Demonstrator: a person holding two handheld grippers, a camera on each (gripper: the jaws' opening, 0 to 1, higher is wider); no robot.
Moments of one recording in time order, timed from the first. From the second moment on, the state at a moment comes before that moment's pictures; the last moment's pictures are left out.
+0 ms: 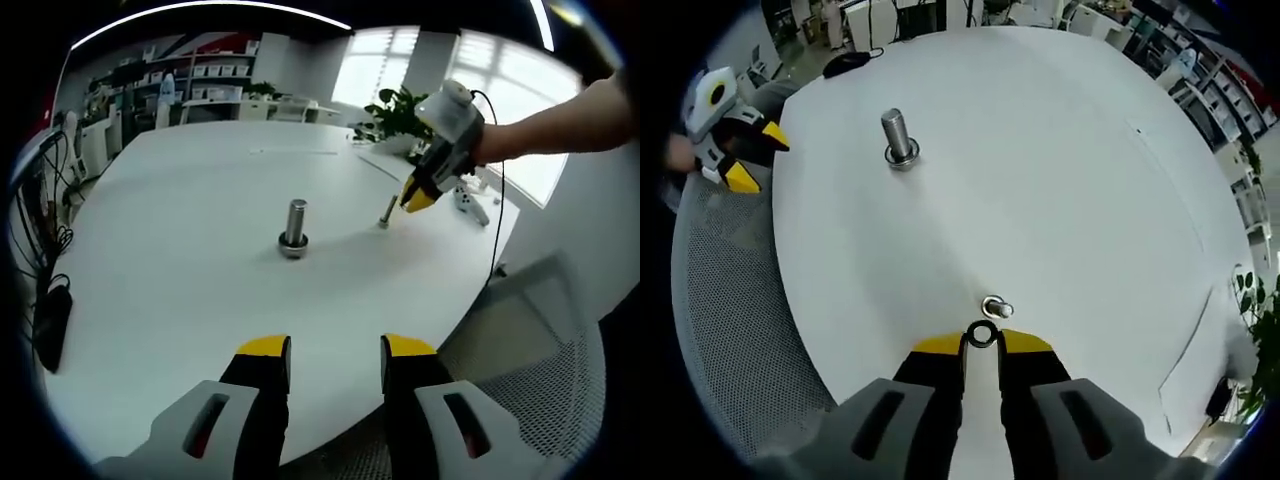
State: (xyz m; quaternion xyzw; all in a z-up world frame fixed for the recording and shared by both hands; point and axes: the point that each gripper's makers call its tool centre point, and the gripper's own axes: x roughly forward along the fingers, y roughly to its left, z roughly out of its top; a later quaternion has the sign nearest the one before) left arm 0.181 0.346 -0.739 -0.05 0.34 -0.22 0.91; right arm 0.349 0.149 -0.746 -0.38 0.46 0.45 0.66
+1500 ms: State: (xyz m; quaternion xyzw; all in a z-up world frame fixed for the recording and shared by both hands) left arm 0.179 0.345 -0.741 -0.05 0.35 -0.23 0.91; right arm 0.365 0.163 -0.748 -0.39 0.44 0.45 0.67
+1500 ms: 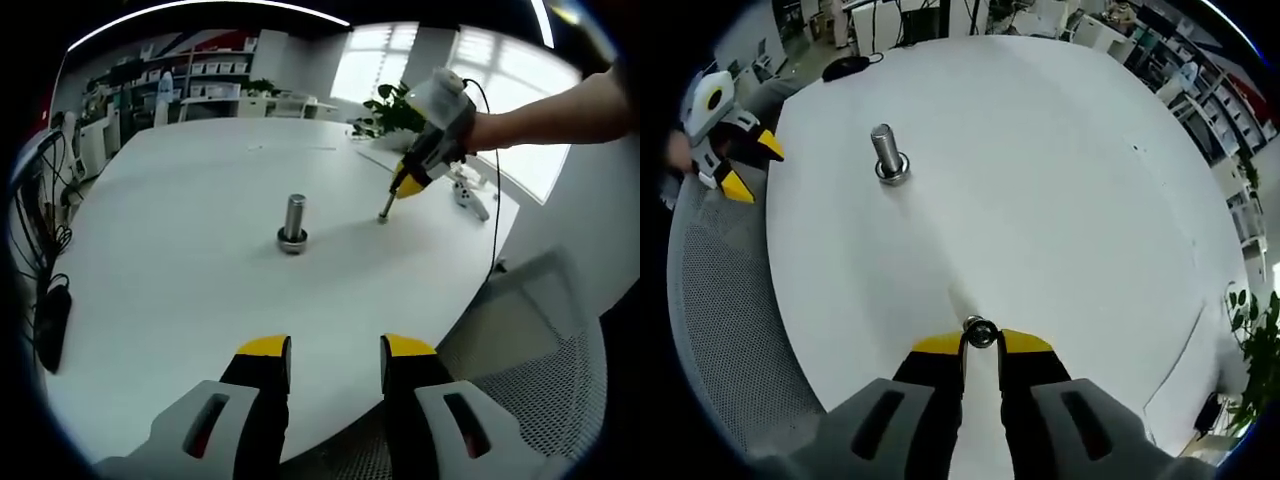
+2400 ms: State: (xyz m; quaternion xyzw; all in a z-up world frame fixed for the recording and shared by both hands) left arm 0.179 0.347 -0.743 -0.06 0.35 -0.22 0.91; right arm 0.367 0.160 -0.782 -0.38 0.48 0.45 0.65
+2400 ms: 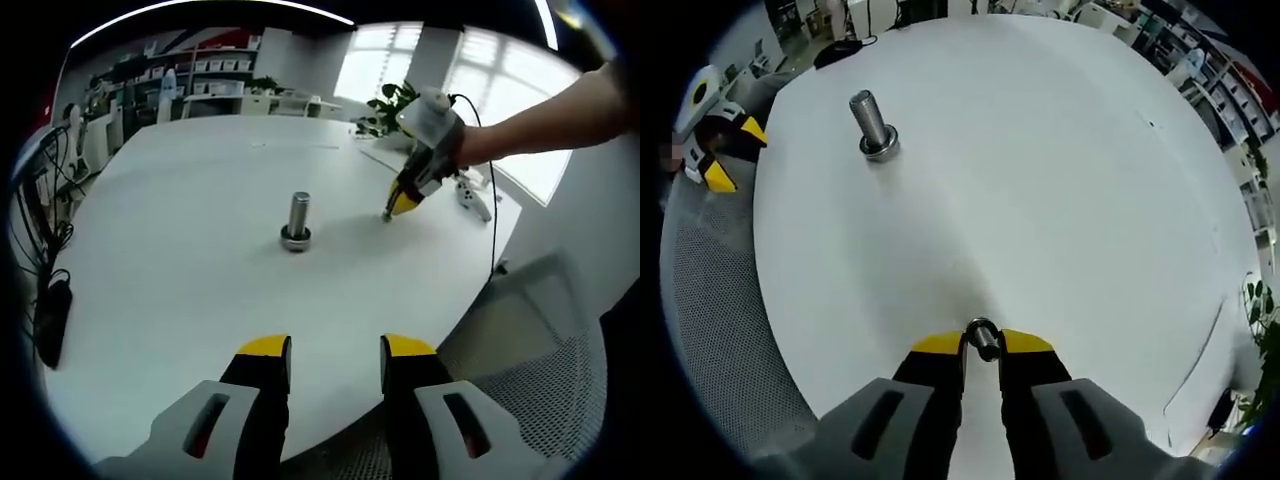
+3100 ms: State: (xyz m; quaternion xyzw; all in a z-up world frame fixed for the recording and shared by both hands) left arm 0.180 0.348 -0.744 -0.05 0.35 -0.22 0.91; right arm 0.365 0.164 -0.788 -0.38 0.48 0.45 0.66
